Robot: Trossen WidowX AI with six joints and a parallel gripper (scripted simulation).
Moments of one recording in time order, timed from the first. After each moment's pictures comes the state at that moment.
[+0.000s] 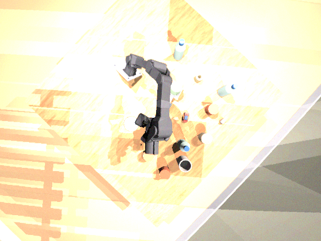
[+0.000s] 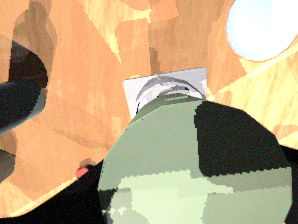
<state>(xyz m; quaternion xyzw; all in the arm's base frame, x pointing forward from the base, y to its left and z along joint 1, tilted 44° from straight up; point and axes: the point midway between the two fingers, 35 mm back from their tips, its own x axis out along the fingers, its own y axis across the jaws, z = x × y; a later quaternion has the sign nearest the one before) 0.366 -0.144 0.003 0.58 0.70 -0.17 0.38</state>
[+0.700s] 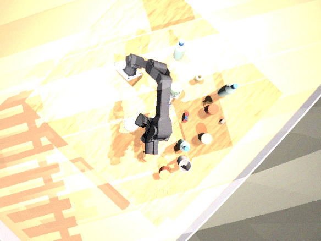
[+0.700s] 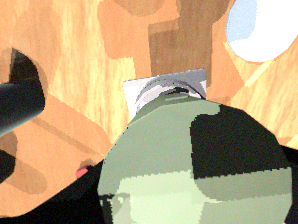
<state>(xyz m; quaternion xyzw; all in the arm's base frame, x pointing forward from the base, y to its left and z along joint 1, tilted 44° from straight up) 0.365 -0.144 0.001 0.58 0.70 -0.17 0.38</state>
